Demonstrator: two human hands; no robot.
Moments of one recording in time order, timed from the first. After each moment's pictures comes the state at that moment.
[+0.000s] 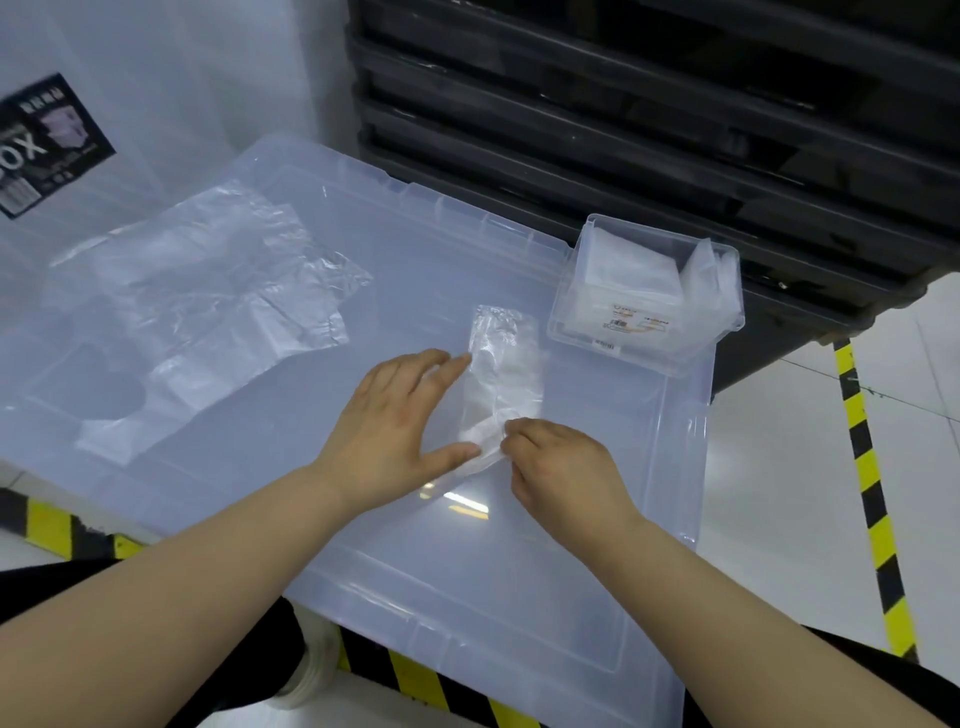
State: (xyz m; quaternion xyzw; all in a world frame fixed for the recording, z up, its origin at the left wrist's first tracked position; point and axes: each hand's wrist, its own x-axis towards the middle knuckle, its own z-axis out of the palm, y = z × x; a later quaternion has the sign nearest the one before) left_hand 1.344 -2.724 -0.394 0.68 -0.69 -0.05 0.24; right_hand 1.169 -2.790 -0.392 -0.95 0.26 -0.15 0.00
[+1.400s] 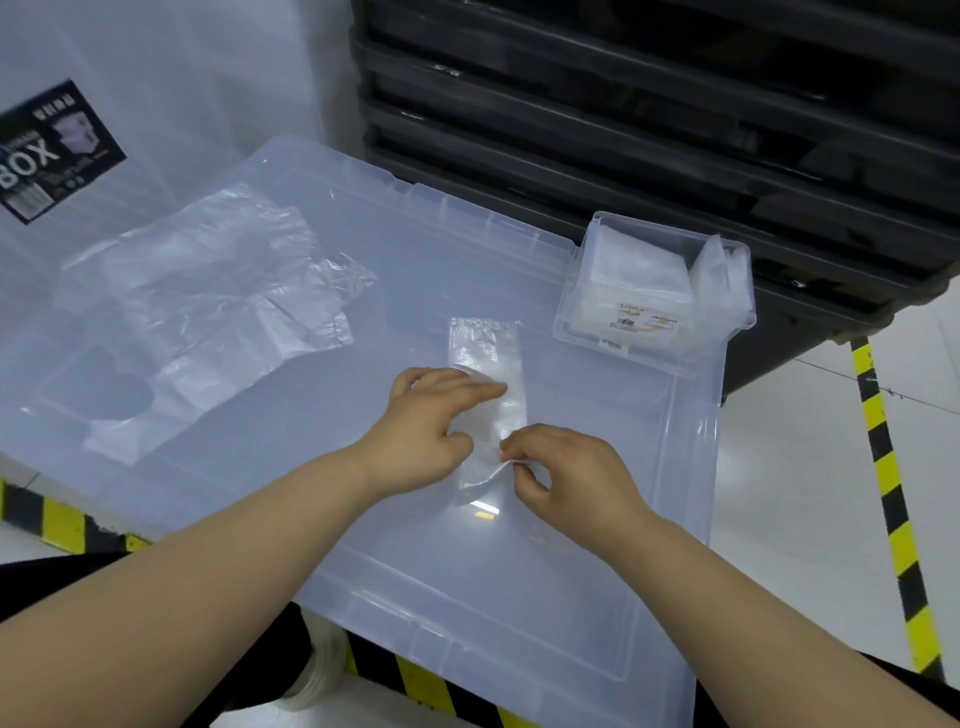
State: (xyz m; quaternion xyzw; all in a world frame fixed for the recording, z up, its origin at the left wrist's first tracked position) left_hand 1.330 -2.740 -0.378 0.68 -0.66 -0.23 0.24; right_hand 1.164 -2.792 -0.391 -0.92 0.27 -0.23 0.15
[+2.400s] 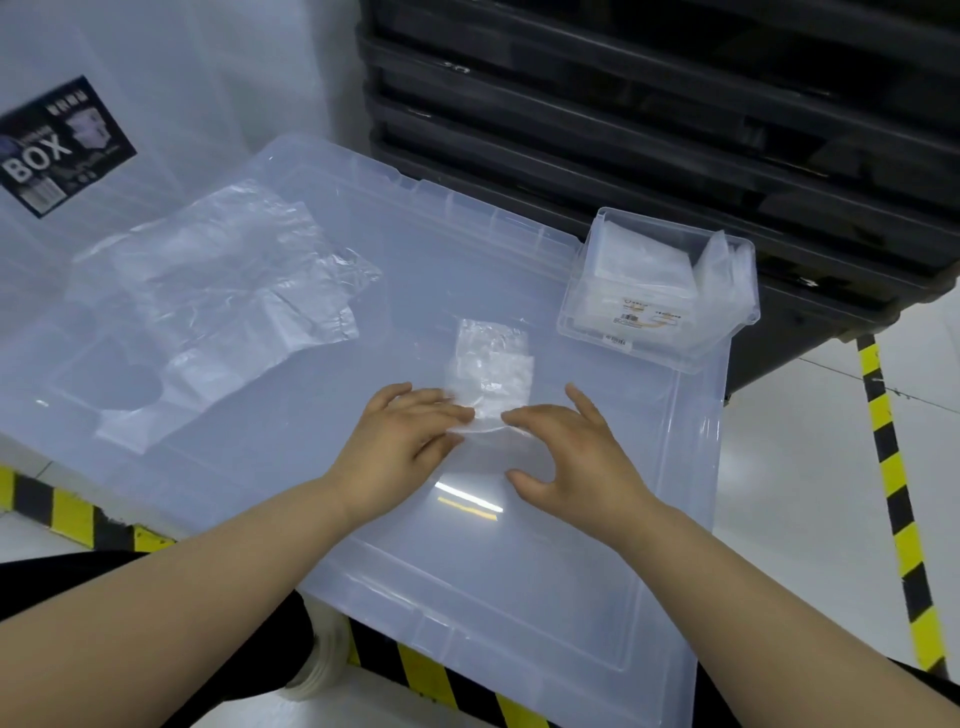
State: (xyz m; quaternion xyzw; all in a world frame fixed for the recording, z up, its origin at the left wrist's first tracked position) left_hand 1.342 -2.714 -0.406 0.66 -0.69 -0.10 0.29; right_hand 1.162 -2.797 -0.380 -0.93 0.29 -0.10 0.19
